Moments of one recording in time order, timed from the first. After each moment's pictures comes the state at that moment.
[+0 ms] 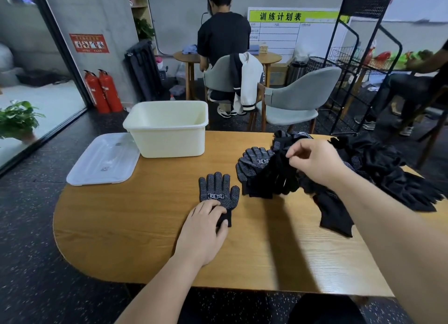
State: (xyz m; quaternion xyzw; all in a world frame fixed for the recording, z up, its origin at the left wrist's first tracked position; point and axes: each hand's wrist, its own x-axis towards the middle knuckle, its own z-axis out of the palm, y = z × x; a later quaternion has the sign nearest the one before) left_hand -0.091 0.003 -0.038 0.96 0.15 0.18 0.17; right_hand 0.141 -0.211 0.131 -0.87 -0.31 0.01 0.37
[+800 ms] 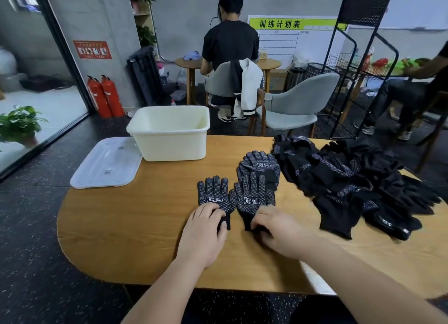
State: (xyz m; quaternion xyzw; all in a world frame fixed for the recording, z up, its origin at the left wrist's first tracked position) left_hand -0.093 0.001 -0.041 0.95 0.16 0.21 0.15; right_hand 0.057 -0.203 0.014 -0.83 -0.54 0.10 0.11
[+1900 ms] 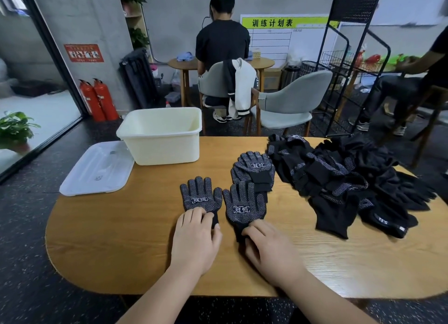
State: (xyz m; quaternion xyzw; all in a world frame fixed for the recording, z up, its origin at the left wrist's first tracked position) left_hand -0.093 -0.005 -0.044 0.95 0.20 0.24 0.04; right_hand 0.013 -0.208 -0.035 -0.83 -0.50 -0.11 0.23
